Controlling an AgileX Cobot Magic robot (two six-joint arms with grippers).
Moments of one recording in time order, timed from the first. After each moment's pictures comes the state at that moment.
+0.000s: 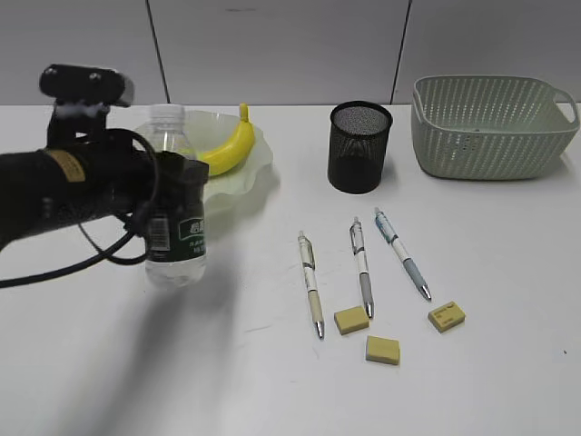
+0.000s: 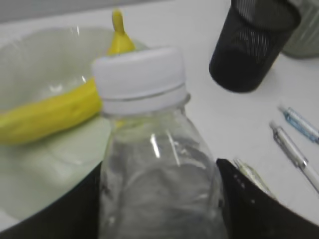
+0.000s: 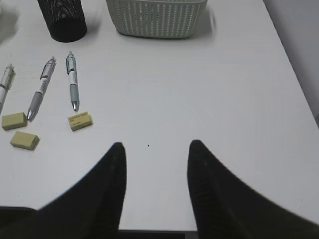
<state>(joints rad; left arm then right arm) -0.55 1.59 -0.67 -0.11 -0.33 -0.08 -0.01 0.02 -0.51 0.07 1.03 -0.09</state>
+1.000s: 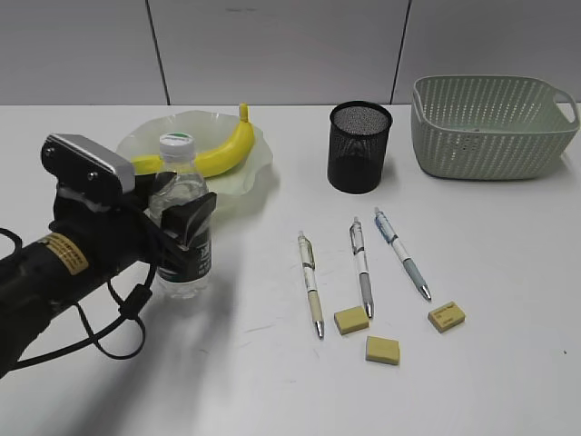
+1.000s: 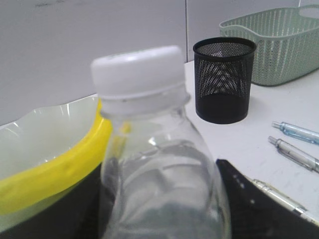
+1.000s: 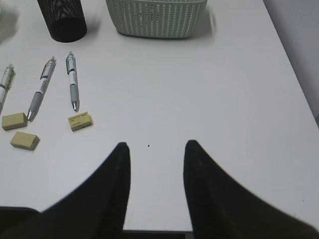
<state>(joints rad) -0.55 1.86 -0.44 0.03 -1.17 0.06 -0.01 0.02 -0.51 0.07 1.03 -0.09</state>
